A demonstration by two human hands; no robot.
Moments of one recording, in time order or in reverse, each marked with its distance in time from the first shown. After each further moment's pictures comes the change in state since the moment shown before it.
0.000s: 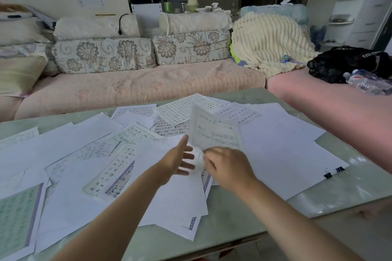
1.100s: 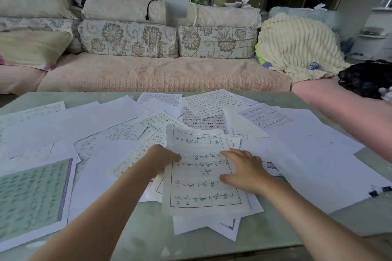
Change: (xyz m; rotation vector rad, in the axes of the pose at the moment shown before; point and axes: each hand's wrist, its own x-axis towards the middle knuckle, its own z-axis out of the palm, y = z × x) left_hand -0.004 -0.059 -0.121 0.049 0.328 -0.260; right_hand 0.022 -0.028 0.044 0.052 -0.716 0.370
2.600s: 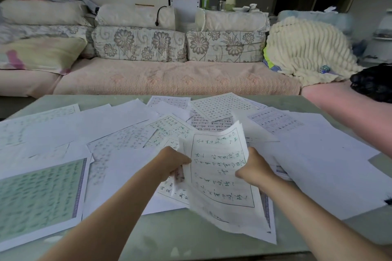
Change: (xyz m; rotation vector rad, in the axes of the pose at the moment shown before) left_hand -0.019 0.002 -0.001 0.083 -0.007 0.067; right_hand 0.018 -0.004 0.003 0.509 0.134 0.304
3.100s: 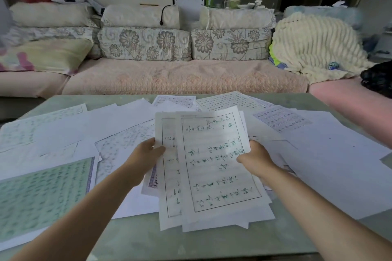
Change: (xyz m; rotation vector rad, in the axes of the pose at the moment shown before) left_hand -0.018 -0.029 -0.056 -0.188 0.144 0.226; right_hand 0.002 -0.022 -0.002 0.202 0.005 -0.043
